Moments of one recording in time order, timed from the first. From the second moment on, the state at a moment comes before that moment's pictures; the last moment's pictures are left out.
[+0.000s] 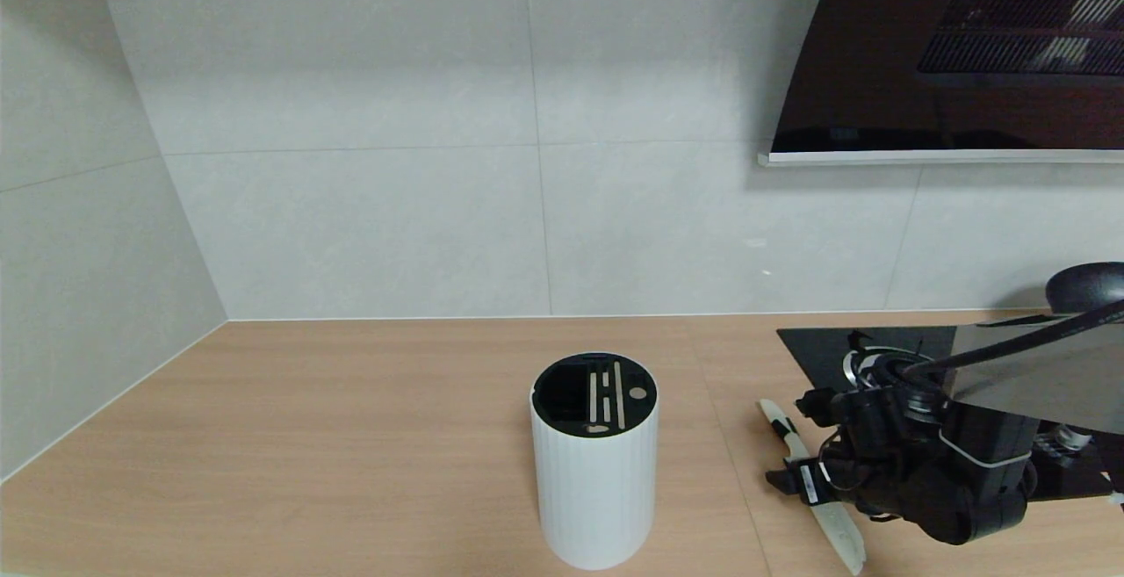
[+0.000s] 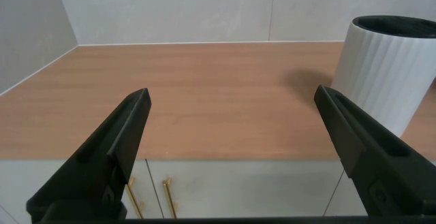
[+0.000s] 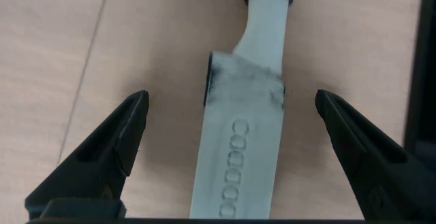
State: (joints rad) left arm 0.00 0.00 0.00 0.00 0.01 0.01; right arm 0.21 2.41 -0.67 -0.94 -0.02 0.00
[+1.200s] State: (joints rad) left arm 0.00 0.00 0.00 0.00 0.01 0.00; right arm 0.21 2.39 -0.66 -0.93 -0.05 0.00
